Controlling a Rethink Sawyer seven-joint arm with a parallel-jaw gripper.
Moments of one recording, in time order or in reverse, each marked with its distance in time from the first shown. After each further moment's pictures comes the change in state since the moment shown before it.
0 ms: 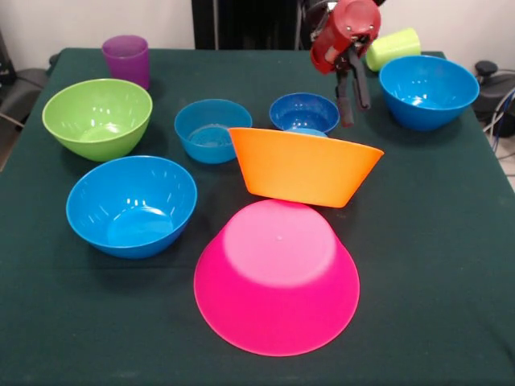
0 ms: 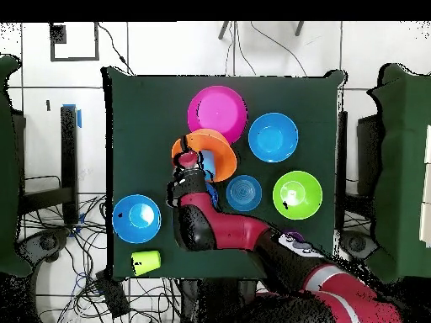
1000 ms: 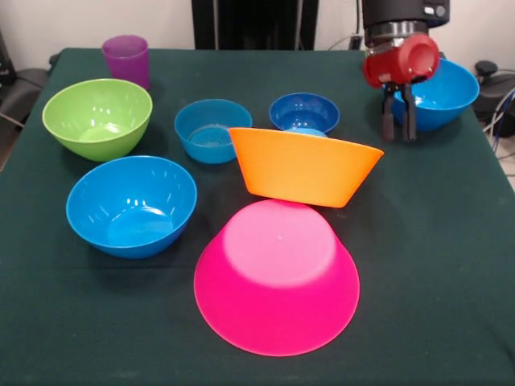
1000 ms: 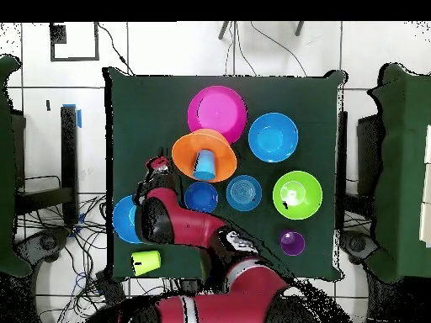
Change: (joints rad) arm 0.394 0.000 -0.255 -0.094 0.324 0.262 0.000
